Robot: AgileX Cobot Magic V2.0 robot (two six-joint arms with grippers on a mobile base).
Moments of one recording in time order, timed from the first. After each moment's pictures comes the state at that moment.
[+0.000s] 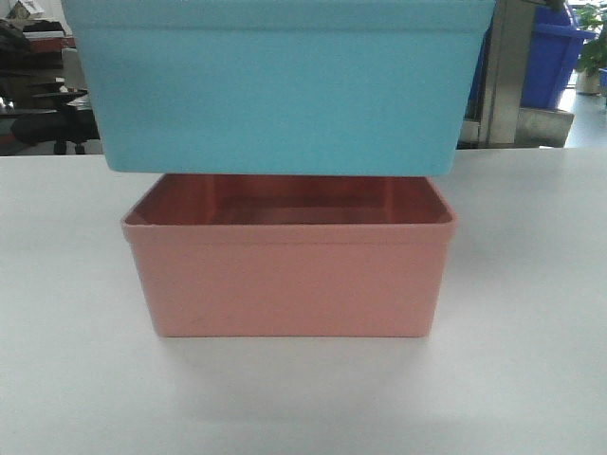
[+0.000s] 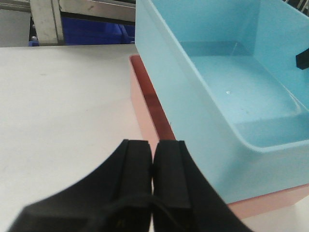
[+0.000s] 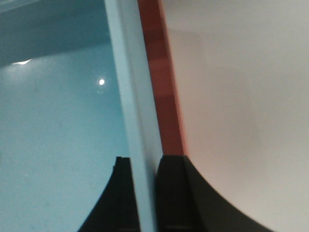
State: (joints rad) left arm -0.40 0.84 -0.61 -0.13 0.15 0.00; right arm 0.44 1.80 -1.69 -0.08 0.88 0.72
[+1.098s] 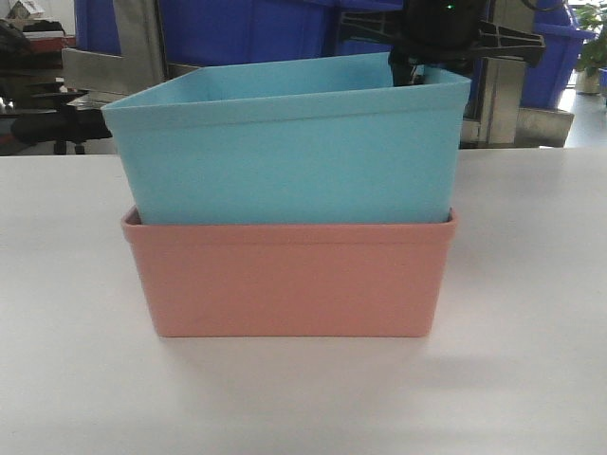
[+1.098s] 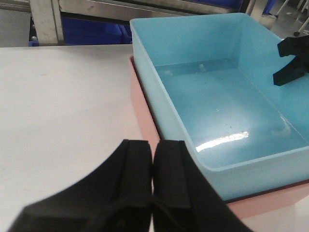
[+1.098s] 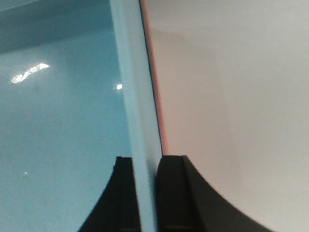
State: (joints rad) left arm -0.40 0.84 -0.61 -0.13 0.15 0.00; right arm 0.44 1.91 -1.69 -0.17 0.82 0.72
